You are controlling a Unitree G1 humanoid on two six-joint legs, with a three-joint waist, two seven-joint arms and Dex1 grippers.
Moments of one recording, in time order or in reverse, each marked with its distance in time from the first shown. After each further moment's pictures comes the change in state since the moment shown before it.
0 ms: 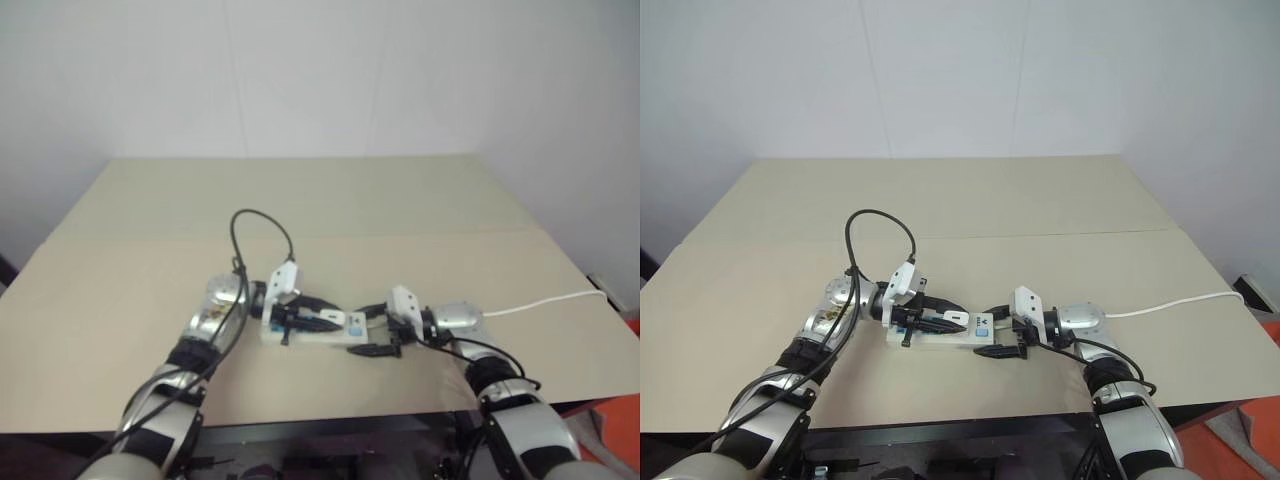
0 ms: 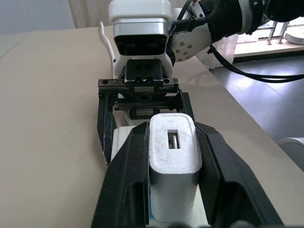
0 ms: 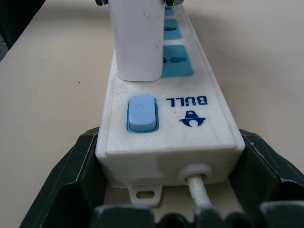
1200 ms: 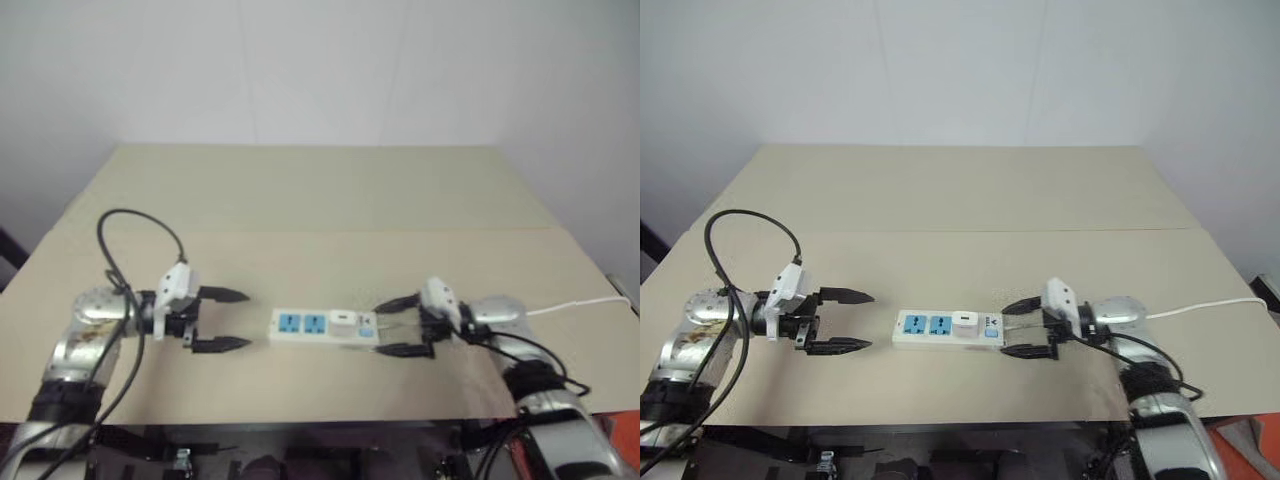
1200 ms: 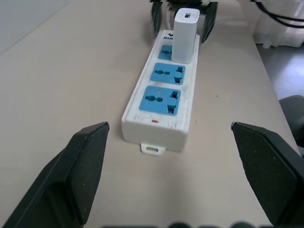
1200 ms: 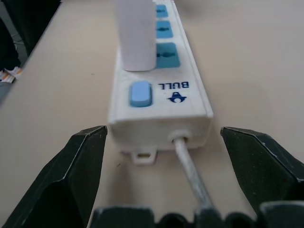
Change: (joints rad) left arm 0.368 0.442 0.316 -0.442 -0.130 0.210 0.004; right arm 0.140 -0.226 -0.073 -0.365 0.143 0.231 0.097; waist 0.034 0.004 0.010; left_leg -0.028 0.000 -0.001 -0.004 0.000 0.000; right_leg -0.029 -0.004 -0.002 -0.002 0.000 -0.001
